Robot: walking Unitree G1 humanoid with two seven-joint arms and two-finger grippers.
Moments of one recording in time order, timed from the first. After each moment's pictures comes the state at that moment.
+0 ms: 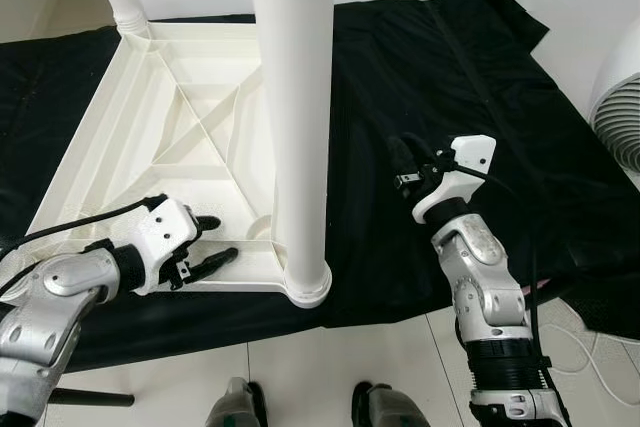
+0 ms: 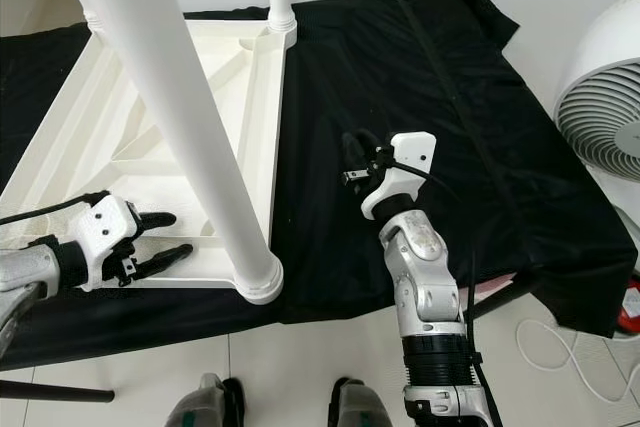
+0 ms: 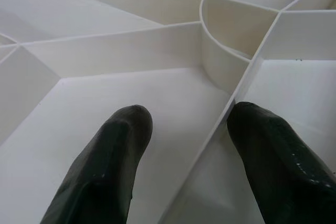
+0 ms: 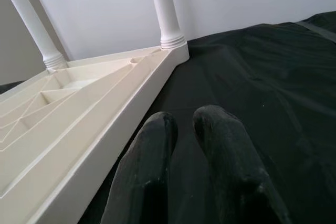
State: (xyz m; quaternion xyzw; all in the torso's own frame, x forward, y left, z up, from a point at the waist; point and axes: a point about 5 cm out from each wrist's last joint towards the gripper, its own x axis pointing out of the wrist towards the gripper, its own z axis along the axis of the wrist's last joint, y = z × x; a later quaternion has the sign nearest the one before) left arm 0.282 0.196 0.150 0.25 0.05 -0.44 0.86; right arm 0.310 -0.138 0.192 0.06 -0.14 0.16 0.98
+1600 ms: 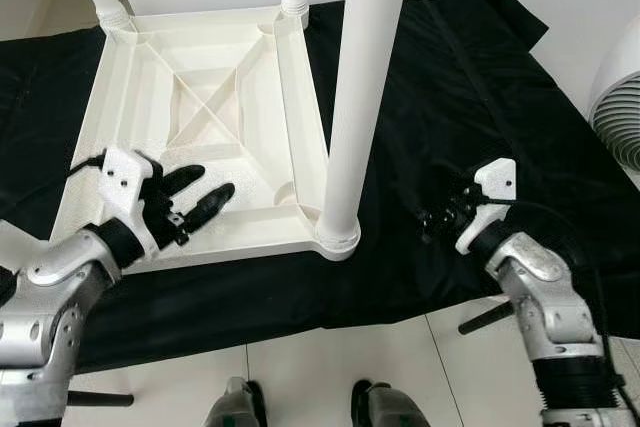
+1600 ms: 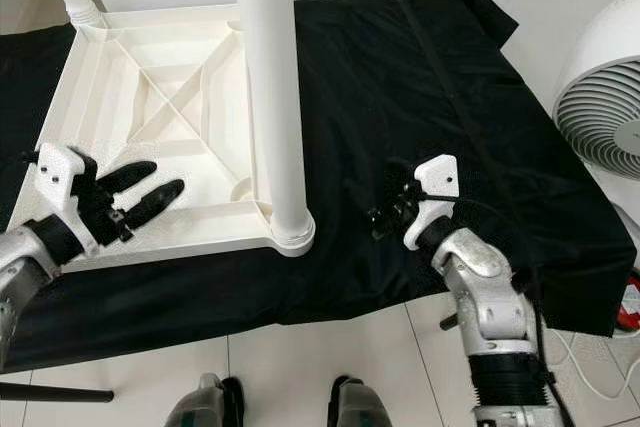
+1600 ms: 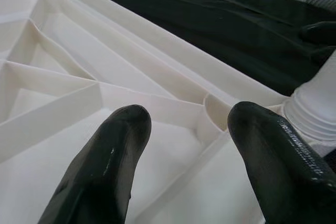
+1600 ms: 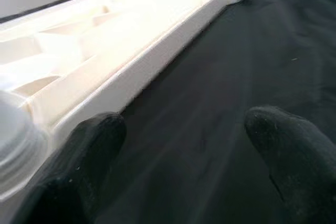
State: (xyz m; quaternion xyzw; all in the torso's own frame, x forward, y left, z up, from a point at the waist) left arm 0.259 0.196 0.191 0.03 -0.03 -0.35 0.93; right arm 0.290 -0.180 0.174 -0.06 -0.06 0.33 0.94
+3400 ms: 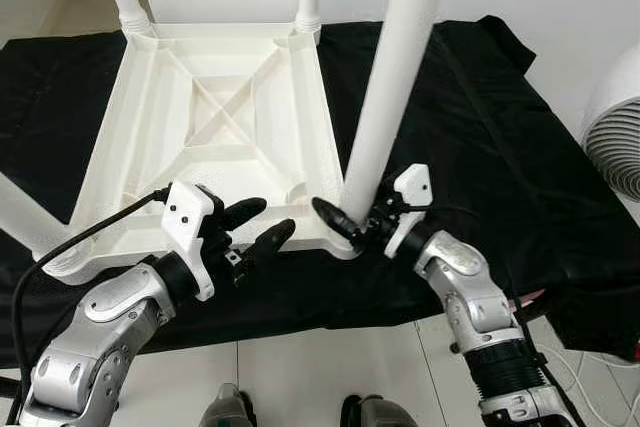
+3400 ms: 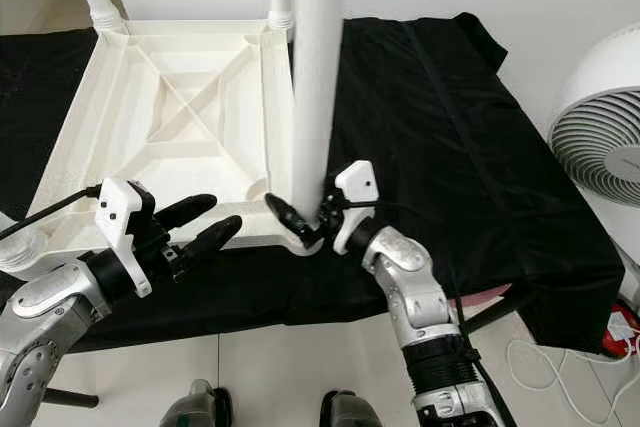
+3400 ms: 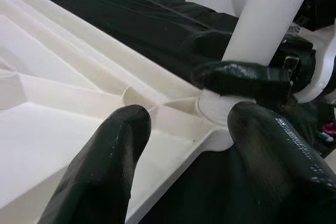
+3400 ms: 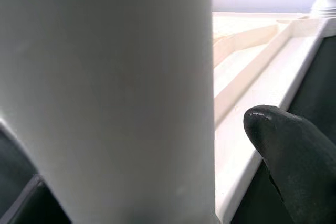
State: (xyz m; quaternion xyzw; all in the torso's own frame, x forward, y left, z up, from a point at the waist) left arm 0.233 0.142 0.180 -0.01 -0.02 -0.41 0.91; right arm 0.302 -0.118 0.161 -0.01 -0.09 0.38 0.92
